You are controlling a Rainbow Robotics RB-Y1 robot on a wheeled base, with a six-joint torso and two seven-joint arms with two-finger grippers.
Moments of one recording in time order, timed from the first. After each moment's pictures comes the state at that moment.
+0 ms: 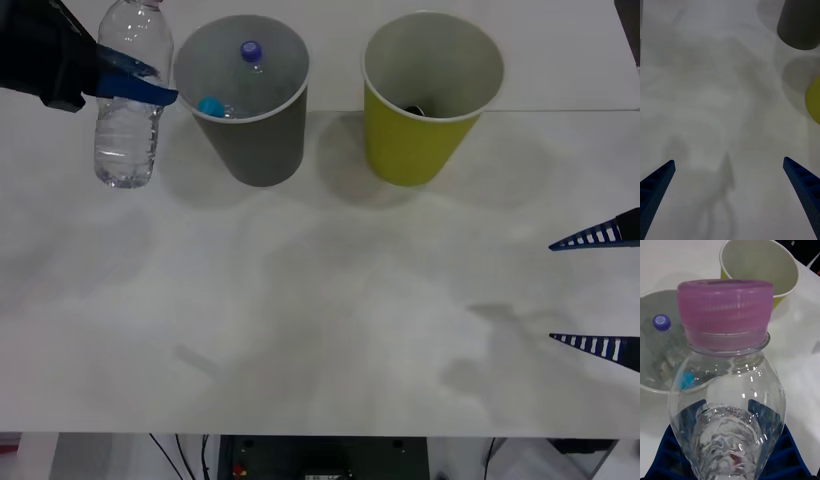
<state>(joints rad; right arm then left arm) 0.26 -1.13 -0.26 -2.01 1.31 -1.13 -0.09 -0.72 1.15 -0.11 -1.83 -1.52 -1.28 1.29</state>
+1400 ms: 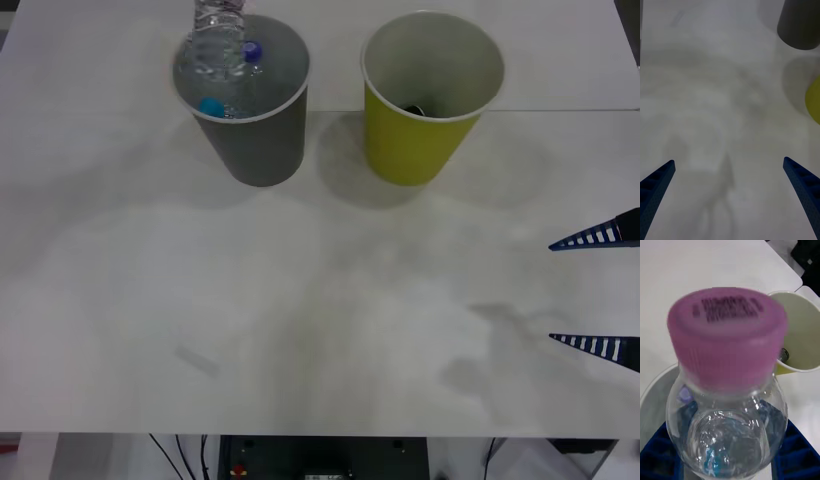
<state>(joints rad) 0.26 -1.13 -0.26 -2.01 1.31 -1.13 -0.09 -1.44 0.85 -0.56 -1.03 -1.56 -1.28 1.25</state>
